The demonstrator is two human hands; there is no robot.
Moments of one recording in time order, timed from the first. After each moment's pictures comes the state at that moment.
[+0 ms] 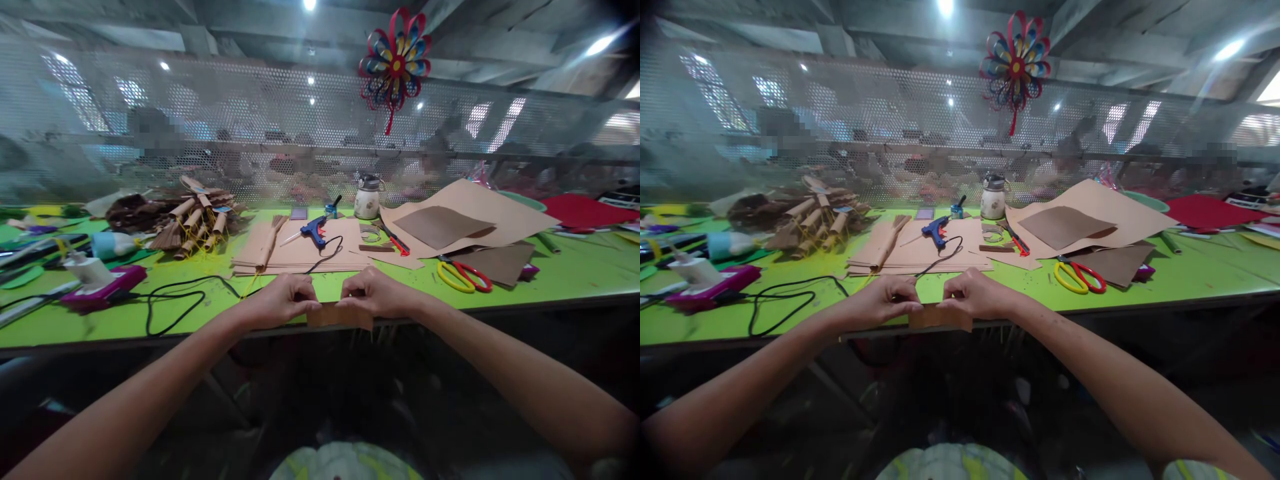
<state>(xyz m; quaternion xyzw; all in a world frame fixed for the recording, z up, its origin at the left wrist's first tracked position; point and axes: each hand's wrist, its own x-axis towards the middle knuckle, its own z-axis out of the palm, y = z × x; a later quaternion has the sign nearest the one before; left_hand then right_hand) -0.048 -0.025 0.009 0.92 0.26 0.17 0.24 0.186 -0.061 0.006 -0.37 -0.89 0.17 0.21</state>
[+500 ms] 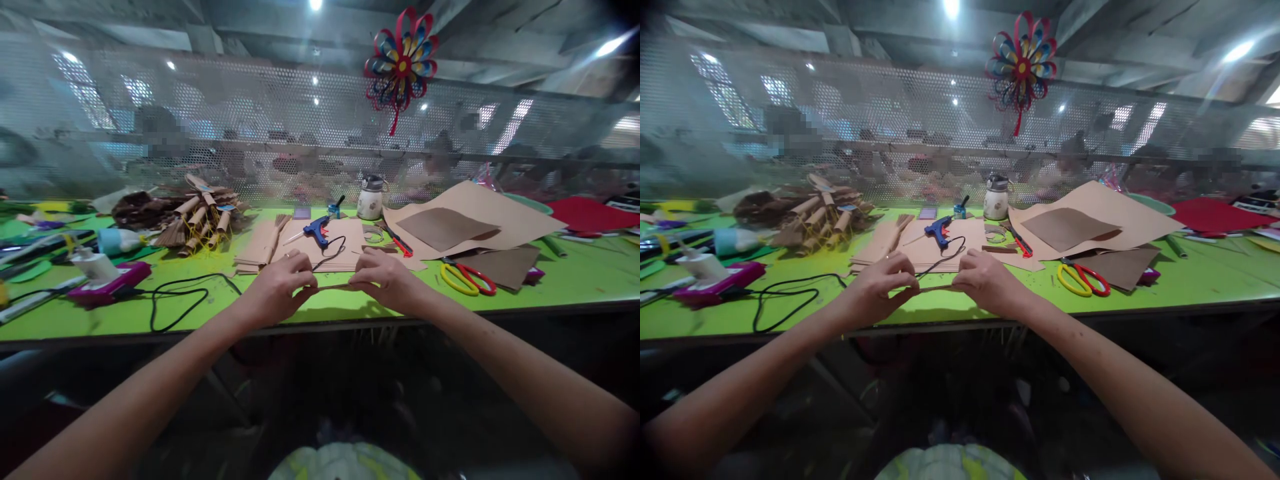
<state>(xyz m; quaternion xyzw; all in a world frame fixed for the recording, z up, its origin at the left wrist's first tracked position) -0.053 -0.028 0.011 0.94 0.21 0.28 -0.01 0.197 -0.062 0.011 -0.32 -0.90 -0.03 0.29</state>
